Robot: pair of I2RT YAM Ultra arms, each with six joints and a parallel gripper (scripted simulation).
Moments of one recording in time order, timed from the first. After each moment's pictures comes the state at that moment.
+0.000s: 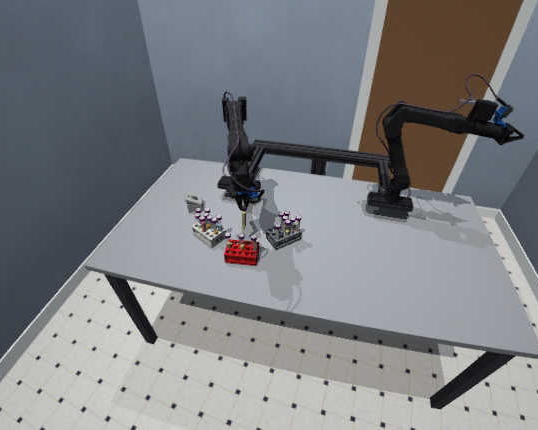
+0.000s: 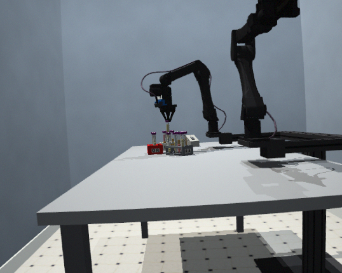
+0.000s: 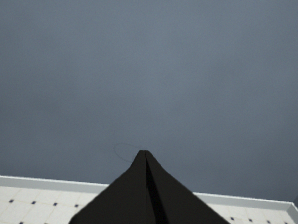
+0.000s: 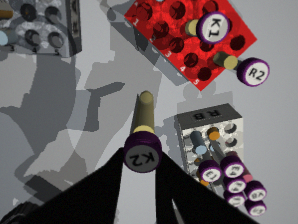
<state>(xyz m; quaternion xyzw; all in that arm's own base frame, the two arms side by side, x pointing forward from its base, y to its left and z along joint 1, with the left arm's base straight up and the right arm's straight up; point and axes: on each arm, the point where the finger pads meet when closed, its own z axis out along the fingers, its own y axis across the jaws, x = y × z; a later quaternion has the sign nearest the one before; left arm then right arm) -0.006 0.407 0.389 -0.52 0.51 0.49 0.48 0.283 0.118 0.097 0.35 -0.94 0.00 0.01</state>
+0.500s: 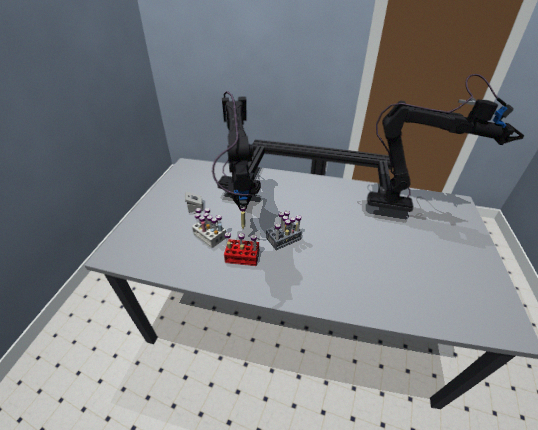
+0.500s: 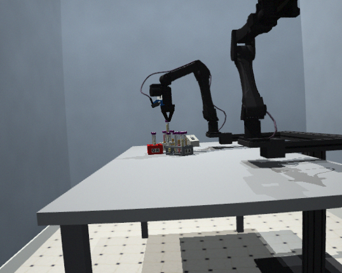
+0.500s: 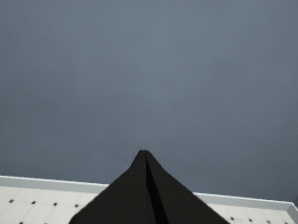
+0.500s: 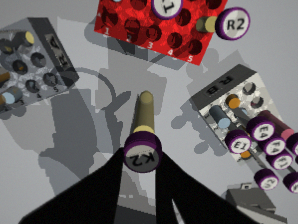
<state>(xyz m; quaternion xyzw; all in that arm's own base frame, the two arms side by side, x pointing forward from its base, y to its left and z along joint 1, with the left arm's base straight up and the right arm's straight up) -0.006 0.407 0.389 -0.52 0.51 0.49 0.48 0.283 0.118 0.097 0.14 -0.99 0.00 0.01</state>
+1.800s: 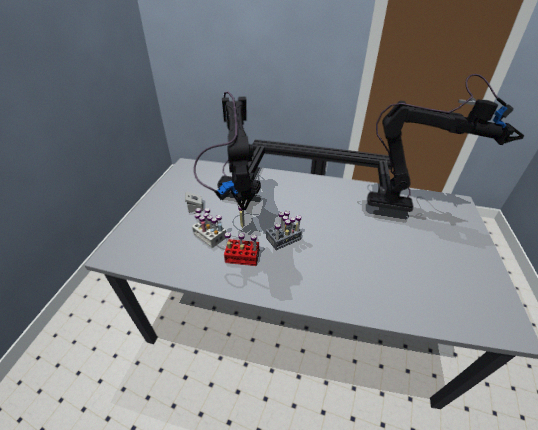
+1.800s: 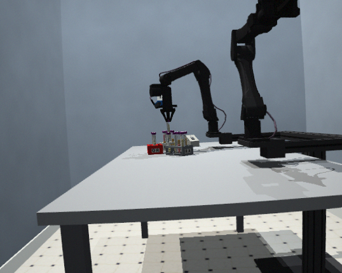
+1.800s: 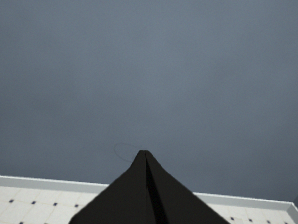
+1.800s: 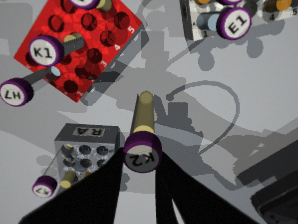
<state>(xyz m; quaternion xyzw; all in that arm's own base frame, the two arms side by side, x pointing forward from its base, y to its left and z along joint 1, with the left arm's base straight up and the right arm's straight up) -0.006 0.407 0.389 -0.52 0.51 0.49 0.48 0.283 0.118 0.097 -0.42 -0.91 0.00 0.01</state>
